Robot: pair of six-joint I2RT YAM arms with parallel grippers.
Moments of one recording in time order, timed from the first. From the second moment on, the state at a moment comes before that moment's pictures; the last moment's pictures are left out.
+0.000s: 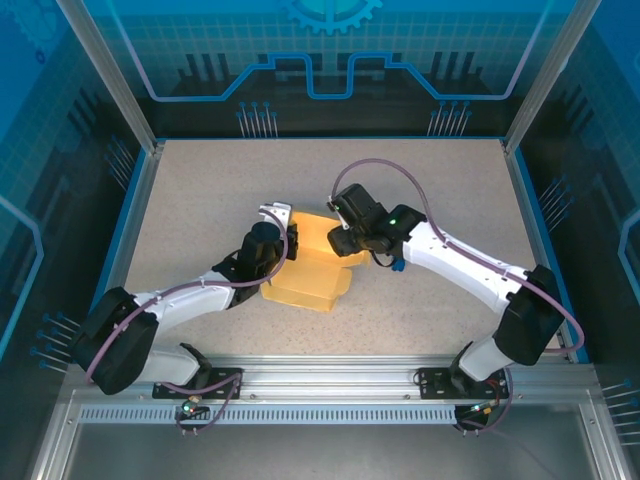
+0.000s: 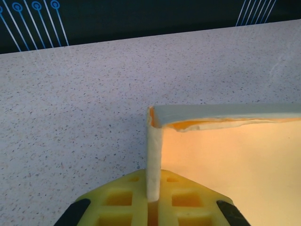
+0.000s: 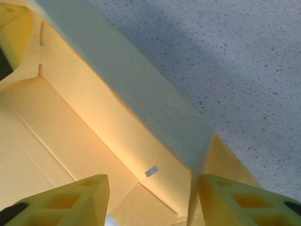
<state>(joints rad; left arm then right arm) -0.61 1.34 0.61 0.32 -0.33 -0.20 0.79 1.53 1.33 -0.77 0.19 0.23</state>
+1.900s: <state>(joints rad) -0.61 1.31 0.65 0.20 -0.44 -0.25 0.79 1.50 1.13 -0.66 0.10 0.65</state>
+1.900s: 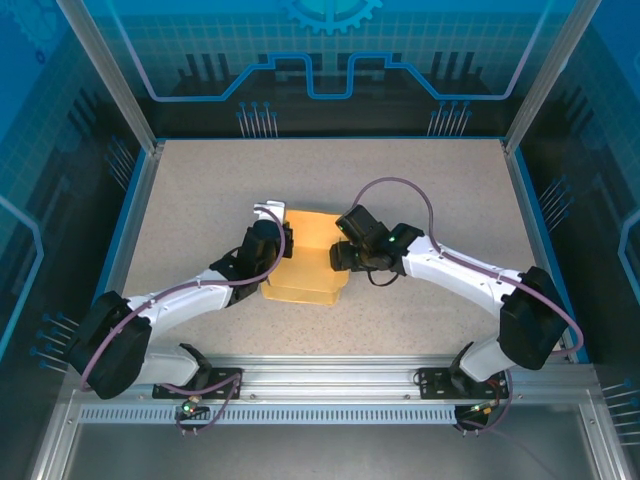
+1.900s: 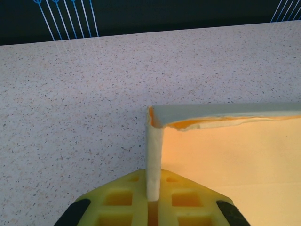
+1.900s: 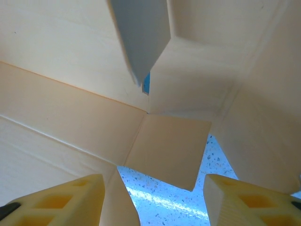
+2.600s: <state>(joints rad) -0.61 1.31 0.65 0.20 -0.44 -0.25 0.82 1.61 1.18 -0.51 0.01 0.55</state>
